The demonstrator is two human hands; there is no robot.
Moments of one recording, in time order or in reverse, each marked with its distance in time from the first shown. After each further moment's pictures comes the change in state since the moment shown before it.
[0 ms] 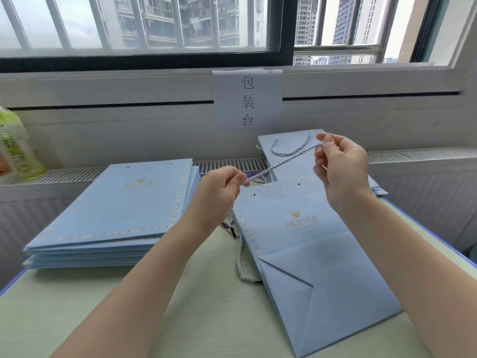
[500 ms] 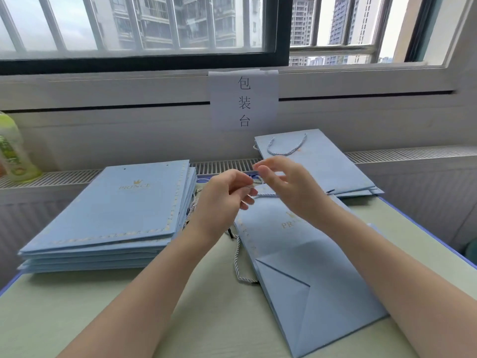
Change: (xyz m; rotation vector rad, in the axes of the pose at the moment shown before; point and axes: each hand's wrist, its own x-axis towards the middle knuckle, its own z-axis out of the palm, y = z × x) left_hand -0.005 0.000 0.013 -0.118 -0.009 -0.029; right_hand -0.020 0.031 0.013 -0.760 -0.536 -0.386
